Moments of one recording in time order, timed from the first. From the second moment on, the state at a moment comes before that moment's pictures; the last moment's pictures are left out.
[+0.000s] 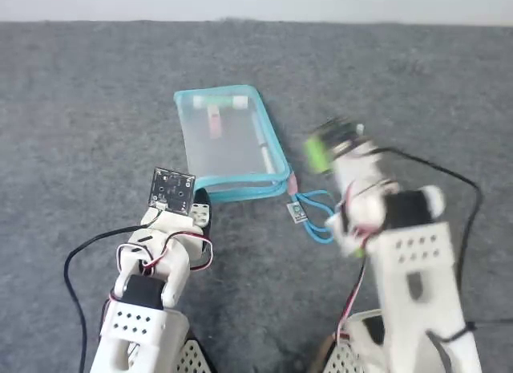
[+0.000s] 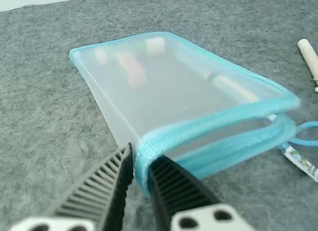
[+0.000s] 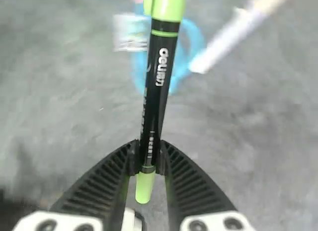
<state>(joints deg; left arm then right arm) 4.2 -79.2 92.3 33.7 1.6 -19.3 -43.0 33.3 94.0 21.7</state>
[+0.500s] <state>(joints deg) 4.2 -79.2 92.3 33.7 1.6 -35.1 -22.4 30.5 92.2 18.9</state>
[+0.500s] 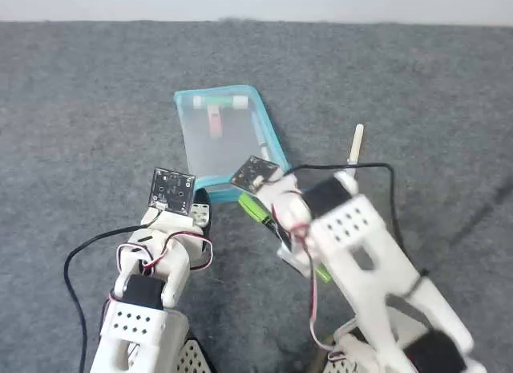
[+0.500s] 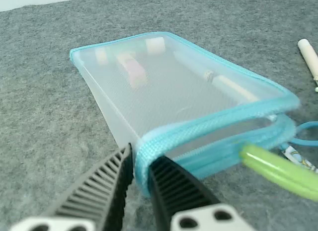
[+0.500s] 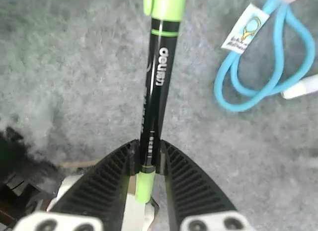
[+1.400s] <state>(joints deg) 4.1 -79.2 92.2 33.5 2.0 -35.2 29.2 -39.4 100.6 -3.9</state>
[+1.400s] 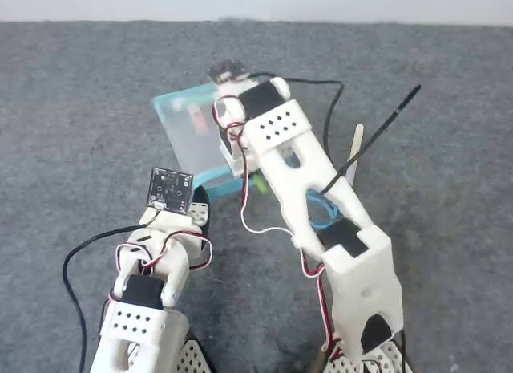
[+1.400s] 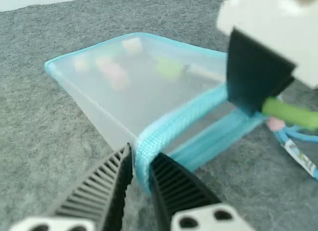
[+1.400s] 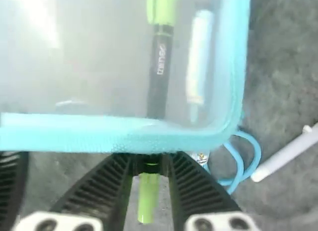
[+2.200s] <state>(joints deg) 4.1 -79.2 92.3 33.5 1.6 -12.0 -15.9 8.7 88.2 3.3</state>
